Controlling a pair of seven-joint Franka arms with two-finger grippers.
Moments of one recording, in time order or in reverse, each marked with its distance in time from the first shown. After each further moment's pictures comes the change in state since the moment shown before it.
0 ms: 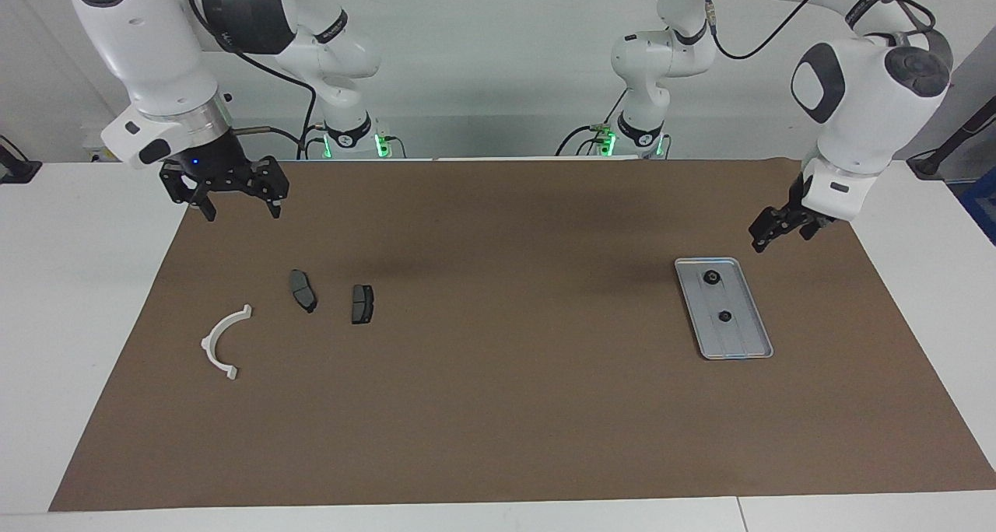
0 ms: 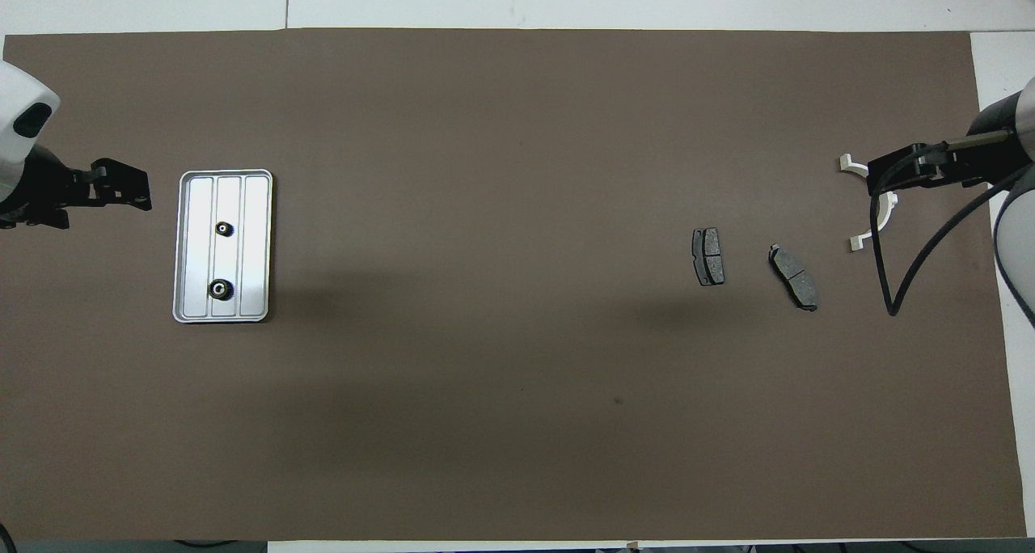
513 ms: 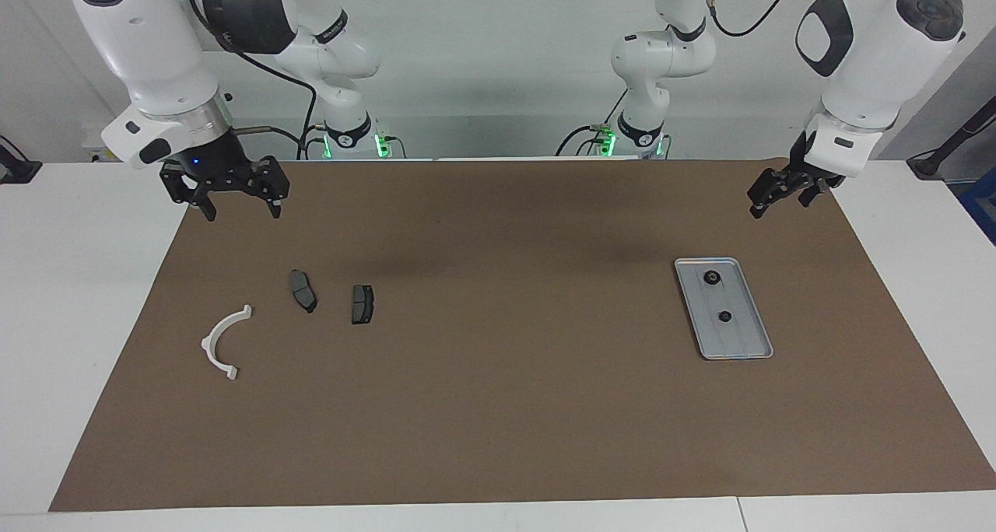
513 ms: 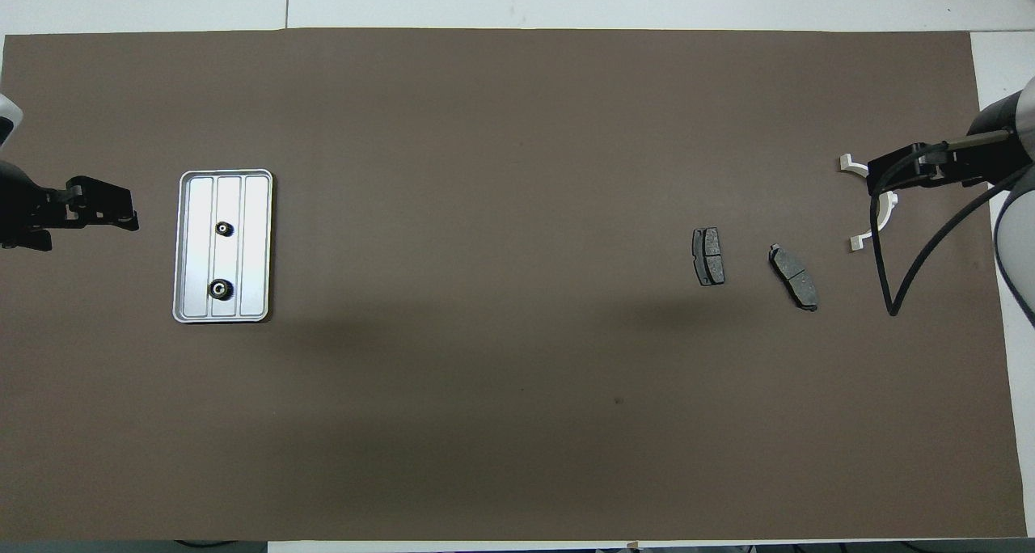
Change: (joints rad) left arm -0.002 -0.068 -0.006 -0.003 -0.050 -0.076 0.002; right arm 0.000 0.000 0.001 0.001 0.000 0.000 0.000
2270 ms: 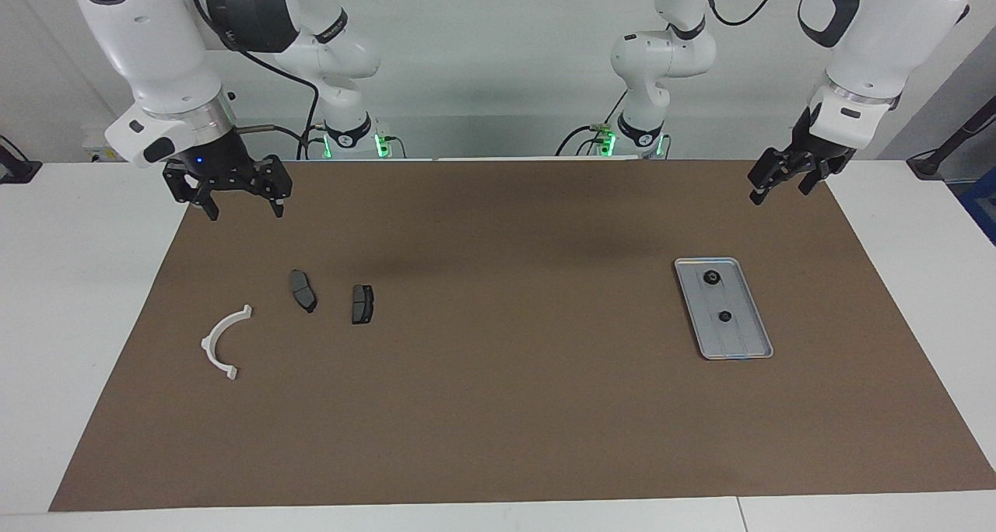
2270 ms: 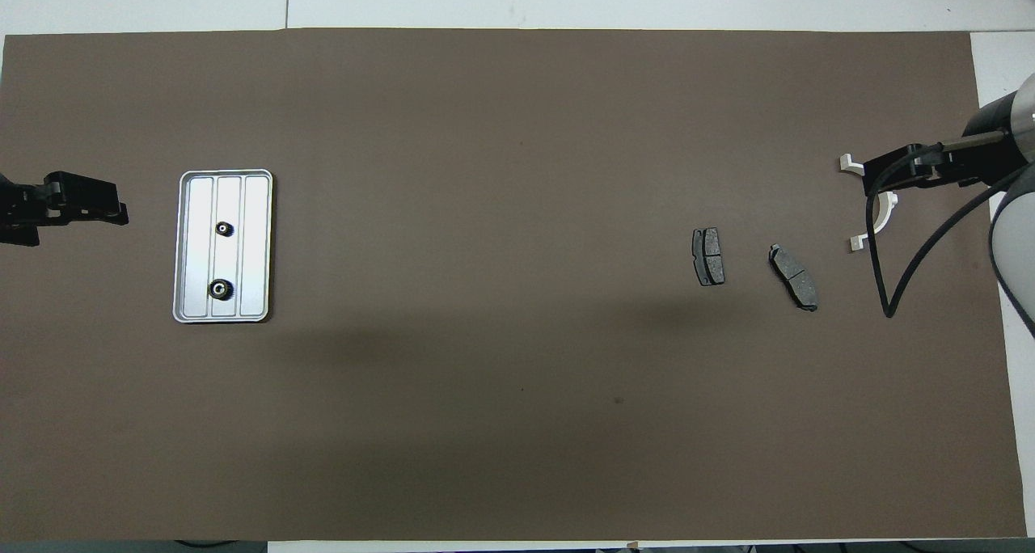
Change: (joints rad) left arm -0.022 -0.045 0.014 0.017 -0.016 -0.001 0.001; right arm 0.003 -0.002 0.005 0.000 0.000 0.000 0.000
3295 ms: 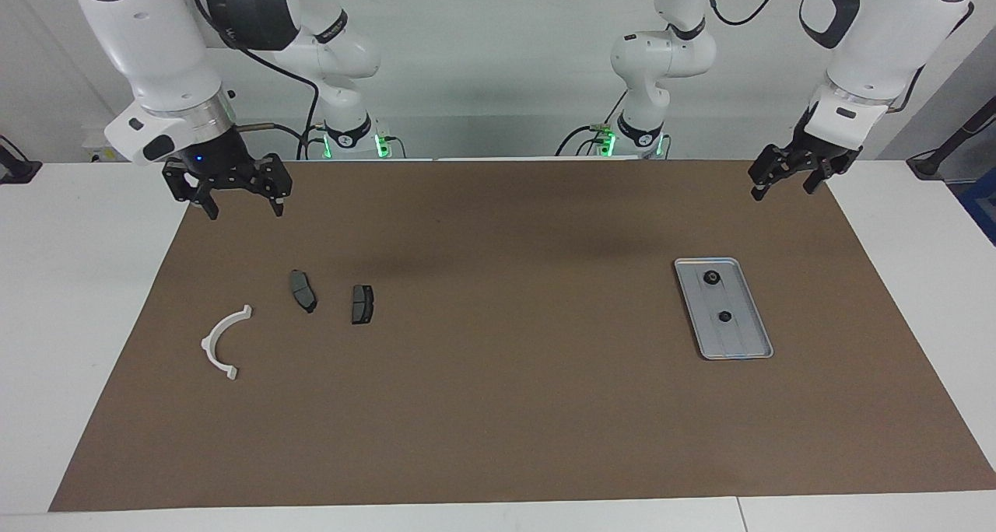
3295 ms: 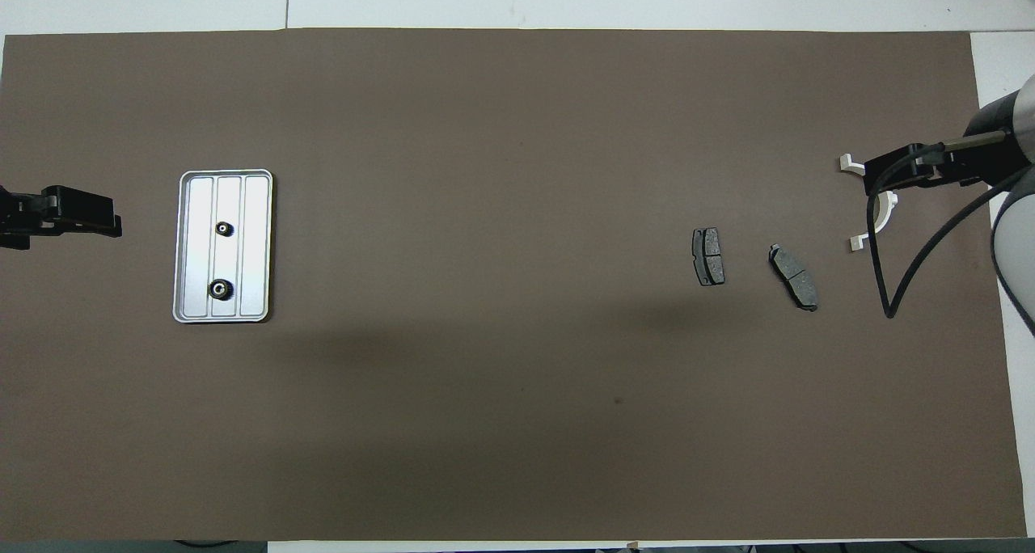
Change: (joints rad) left arm 0.000 0.000 0.004 0.000 0.025 -0.027 0.094; right arm 0.001 -0.002 0.000 0.002 0.000 0.000 0.000
